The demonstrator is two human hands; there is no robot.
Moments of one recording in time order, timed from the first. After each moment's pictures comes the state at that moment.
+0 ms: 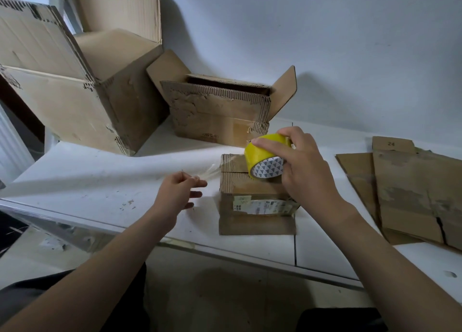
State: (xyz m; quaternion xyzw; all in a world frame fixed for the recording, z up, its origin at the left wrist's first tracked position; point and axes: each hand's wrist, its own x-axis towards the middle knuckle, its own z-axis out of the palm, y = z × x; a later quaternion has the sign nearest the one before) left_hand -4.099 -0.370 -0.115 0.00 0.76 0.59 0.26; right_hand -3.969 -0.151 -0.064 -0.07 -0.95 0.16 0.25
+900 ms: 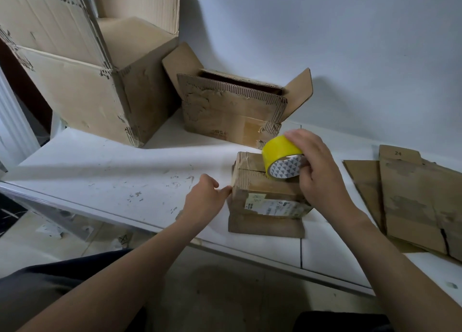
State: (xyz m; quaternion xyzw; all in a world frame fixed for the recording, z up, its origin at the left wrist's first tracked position) left_hand -4.085 -0.343 -0.144 0.09 0.90 0.37 0.22; right_hand -3.970 -0.138 -0.079 -0.05 -0.93 0.22 0.28
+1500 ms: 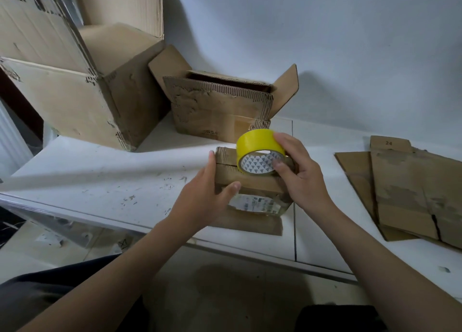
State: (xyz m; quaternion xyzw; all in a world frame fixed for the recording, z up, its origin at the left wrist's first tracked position) left_hand -4.060 -0.357 -0.100 0.31 0.88 0.34 0.14; right_hand -3.967 -0.150 -0.098 -0.04 -0.85 0.44 0.29
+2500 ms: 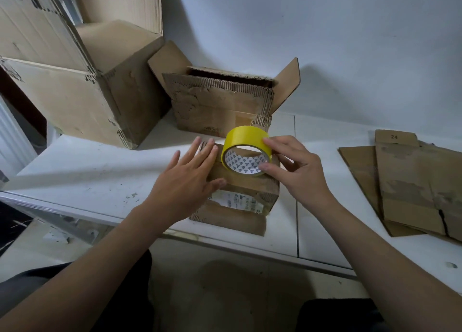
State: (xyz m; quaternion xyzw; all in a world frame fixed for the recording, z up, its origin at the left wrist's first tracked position) left_hand -4.099 -0.380 -0.098 0.44 0.89 0.04 0.02; right_hand -3.971 -0.155 -0.095 0.00 -0.81 0.52 0.27
